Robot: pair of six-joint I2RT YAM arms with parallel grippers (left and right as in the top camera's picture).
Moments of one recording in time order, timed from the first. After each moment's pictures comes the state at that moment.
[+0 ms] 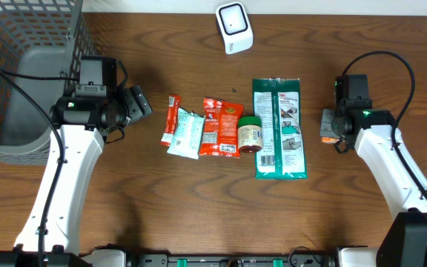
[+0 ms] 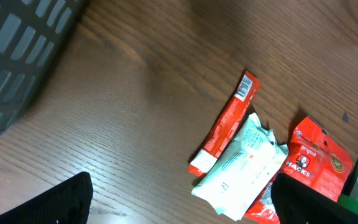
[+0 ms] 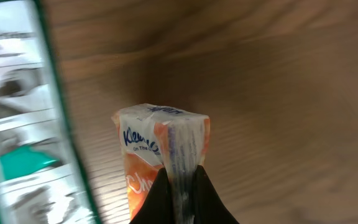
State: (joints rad) left arm -0.05 1.43 1.24 -0.90 -0.01 -0.53; right arm 0.05 1.53 1.03 -0.68 0.28 0.20
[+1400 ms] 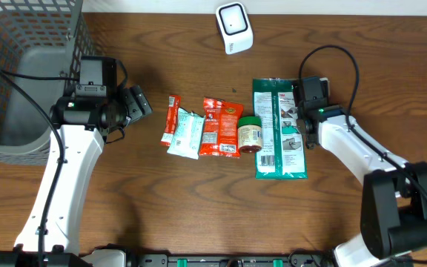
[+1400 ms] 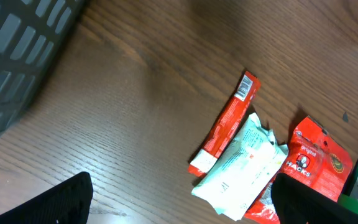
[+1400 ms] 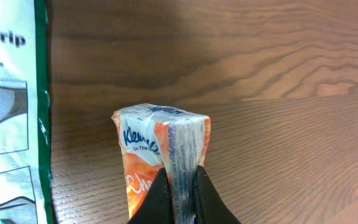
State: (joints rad) left arm -0.05 1.43 1.24 -0.90 -0.01 -0.53; right arm 0.24 1.75 1.03 -0.47 0.59 0.06
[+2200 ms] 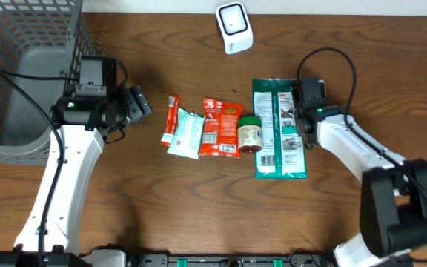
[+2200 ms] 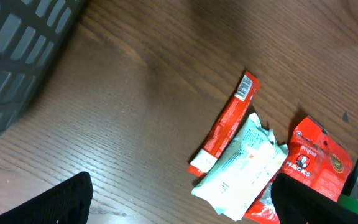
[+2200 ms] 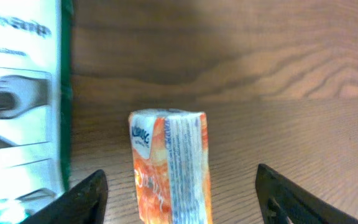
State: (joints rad) left arm -0.05 1.43 1.24 -0.90 -0.01 -0.53; right arm 0.24 1.74 1.03 -0.47 0.53 0.06
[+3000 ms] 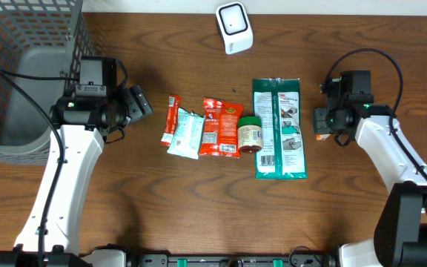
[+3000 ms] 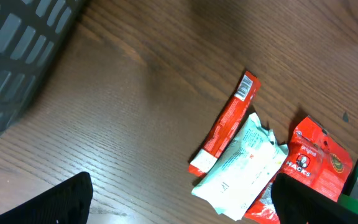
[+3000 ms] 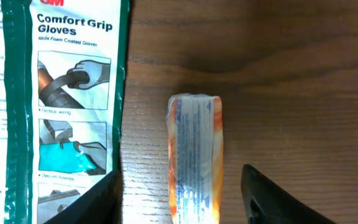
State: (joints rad) left arm -0.05 1.43 1.24 -0.90 -0.01 -0.53; right arm -0.01 1.65 1.05 -0.56 -0.01 -0.07
